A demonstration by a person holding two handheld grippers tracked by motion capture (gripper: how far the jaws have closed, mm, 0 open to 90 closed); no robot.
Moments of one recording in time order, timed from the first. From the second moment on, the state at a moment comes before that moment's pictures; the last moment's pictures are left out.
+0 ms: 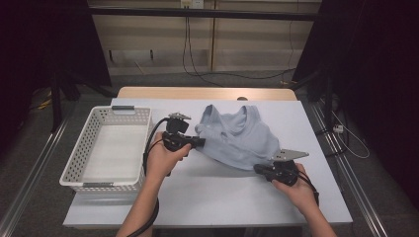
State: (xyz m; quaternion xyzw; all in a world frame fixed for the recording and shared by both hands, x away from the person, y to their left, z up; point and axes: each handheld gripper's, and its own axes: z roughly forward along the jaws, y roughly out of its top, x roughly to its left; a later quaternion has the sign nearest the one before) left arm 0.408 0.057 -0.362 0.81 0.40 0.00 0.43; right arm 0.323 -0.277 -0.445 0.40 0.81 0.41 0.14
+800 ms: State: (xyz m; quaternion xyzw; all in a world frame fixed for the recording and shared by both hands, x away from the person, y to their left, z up) left arm 0.417 0.044 -0.386 0.82 0.41 0.02 0.41; right arm 0.320 -0.280 -0.446 0.39 0.82 0.40 0.14
